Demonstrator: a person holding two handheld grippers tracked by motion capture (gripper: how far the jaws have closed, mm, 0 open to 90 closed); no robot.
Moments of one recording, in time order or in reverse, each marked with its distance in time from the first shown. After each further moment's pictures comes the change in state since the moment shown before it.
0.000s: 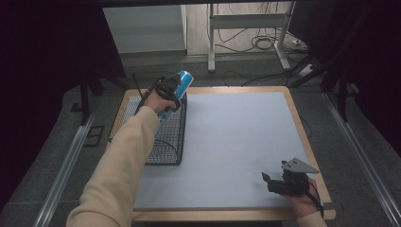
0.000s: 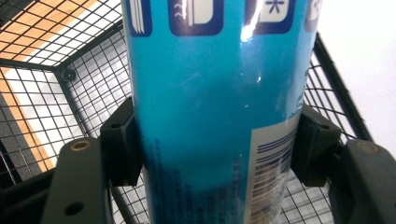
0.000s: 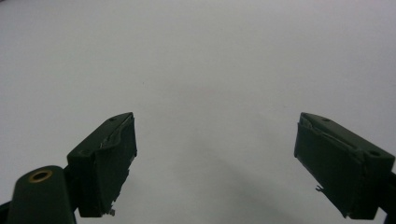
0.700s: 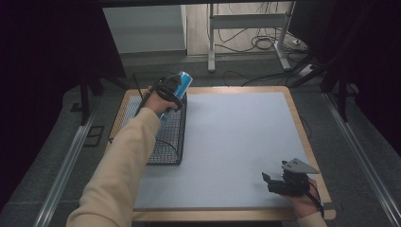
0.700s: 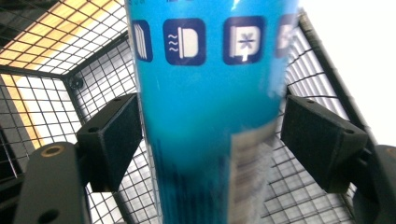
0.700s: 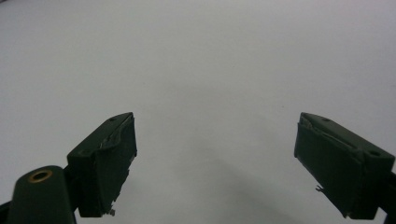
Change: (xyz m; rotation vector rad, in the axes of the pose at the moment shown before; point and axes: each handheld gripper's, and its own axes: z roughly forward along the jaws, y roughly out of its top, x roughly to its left) left arm -0.004 -0.006 -0.011 -0.079 -0.003 -0.011; right arm 0.000 0.000 -0.002 -0.001 -0.001 0.001
